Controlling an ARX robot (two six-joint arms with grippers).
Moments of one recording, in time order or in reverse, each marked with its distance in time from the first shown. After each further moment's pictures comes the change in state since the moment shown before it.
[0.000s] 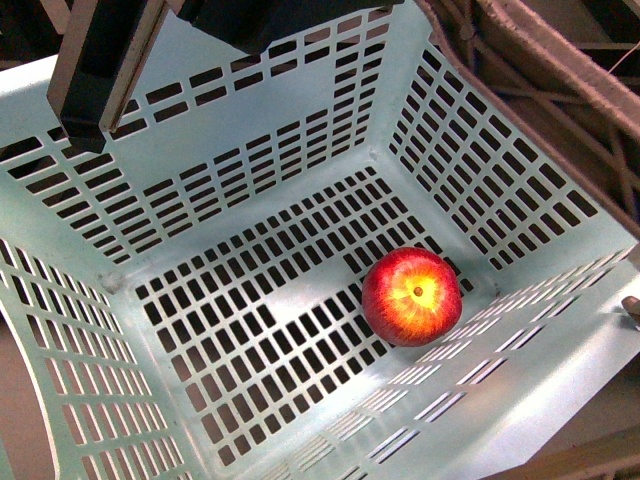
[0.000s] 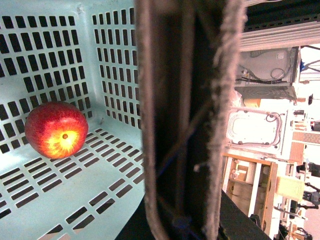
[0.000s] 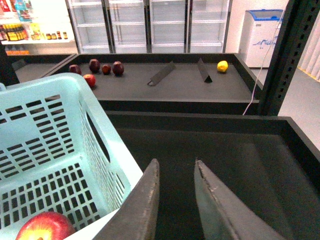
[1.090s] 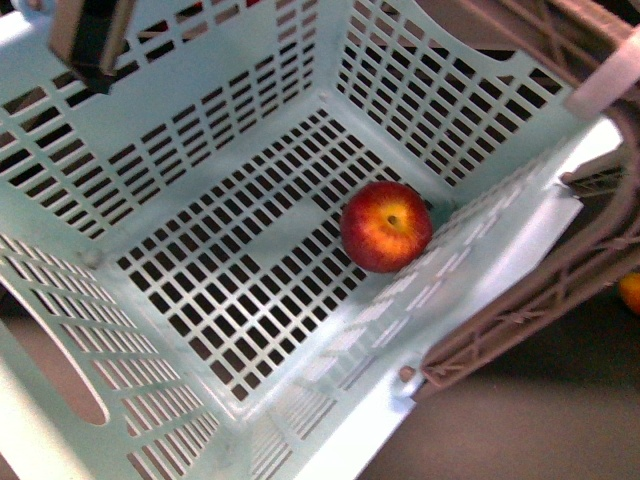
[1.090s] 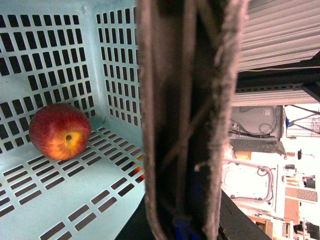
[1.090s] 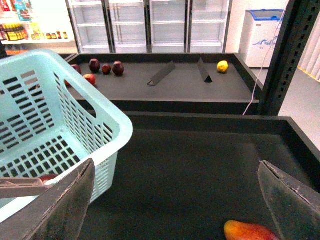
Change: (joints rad) left arm 0.032 0.027 -0.004 0.119 -0.188 -0.110; right arm 0.000 0.000 0.000 0.000 0.000 0.000
